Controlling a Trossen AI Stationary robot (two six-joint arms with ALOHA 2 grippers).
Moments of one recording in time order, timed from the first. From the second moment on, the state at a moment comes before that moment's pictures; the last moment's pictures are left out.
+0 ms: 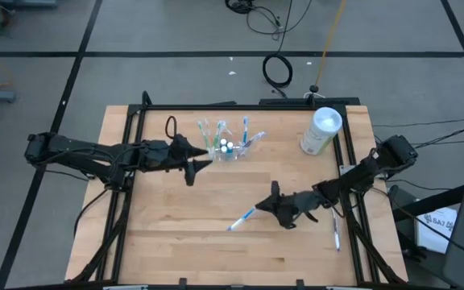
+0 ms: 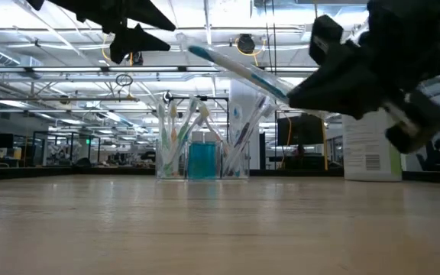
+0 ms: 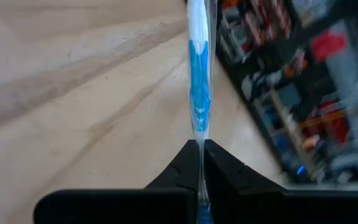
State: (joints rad) left arm -0.05 1.05 0.71 0.03 -0.29 -0.39; right arm 0.44 1.57 0.44 0.81 0.35 -0.82
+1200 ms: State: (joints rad) left arm -0.09 1.59 0.71 0.48 0.09 -0.67; right arm 0.19 1.57 0.84 0.25 0.24 -1.45
